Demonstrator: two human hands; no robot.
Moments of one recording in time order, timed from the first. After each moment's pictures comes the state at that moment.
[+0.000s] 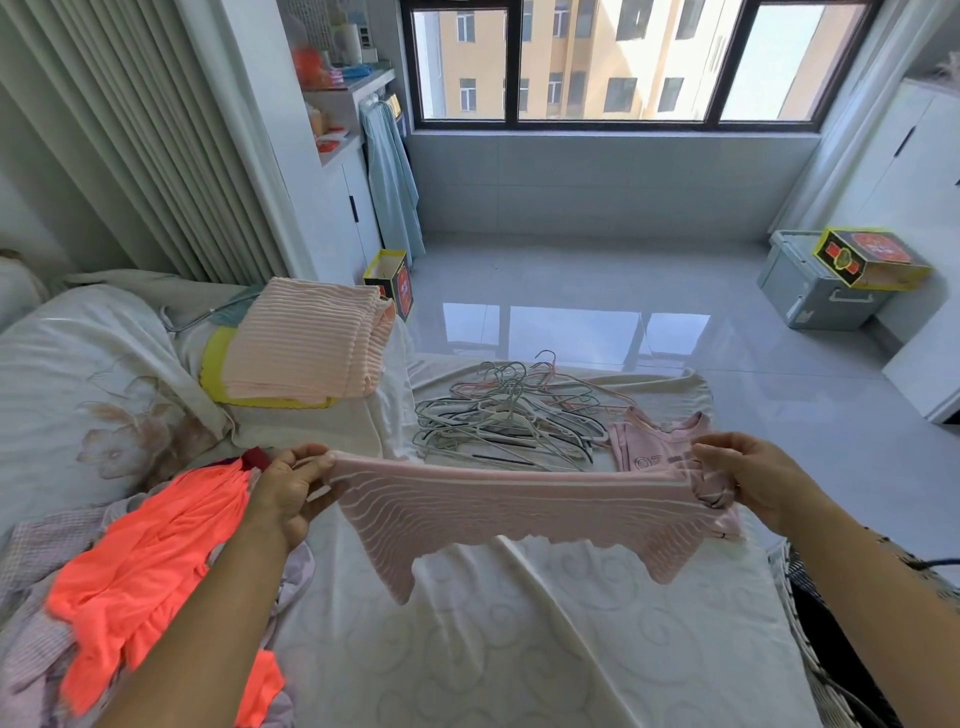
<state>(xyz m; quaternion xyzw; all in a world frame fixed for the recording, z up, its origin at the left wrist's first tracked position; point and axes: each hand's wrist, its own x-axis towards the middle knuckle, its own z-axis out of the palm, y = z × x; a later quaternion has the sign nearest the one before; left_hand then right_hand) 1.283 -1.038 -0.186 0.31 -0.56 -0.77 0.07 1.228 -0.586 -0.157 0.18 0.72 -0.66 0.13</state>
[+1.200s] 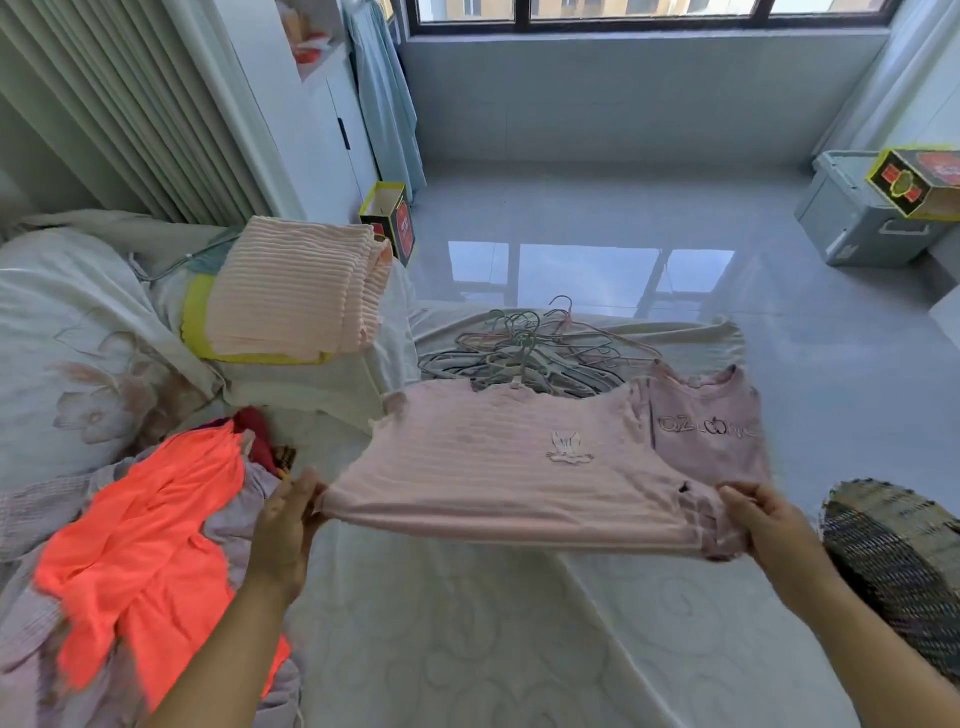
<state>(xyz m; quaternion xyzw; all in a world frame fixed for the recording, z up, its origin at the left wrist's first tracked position) 1.293 -1.036 -0.265 0.31 -0.62 -0.71 0.12 1.248 -0.591 -0.262 0.23 0.74 -0.62 0.08</state>
